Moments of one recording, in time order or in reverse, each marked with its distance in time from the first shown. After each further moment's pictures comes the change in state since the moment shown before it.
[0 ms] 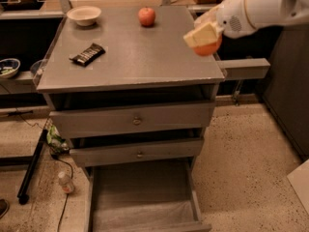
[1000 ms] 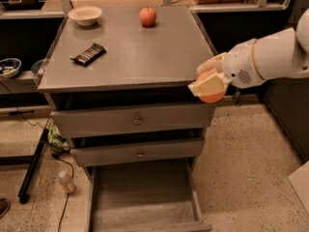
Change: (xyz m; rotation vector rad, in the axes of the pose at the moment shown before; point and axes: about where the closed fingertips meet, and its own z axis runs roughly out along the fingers) arm 0.081 0.091 -0.017 -0.112 0.071 0.015
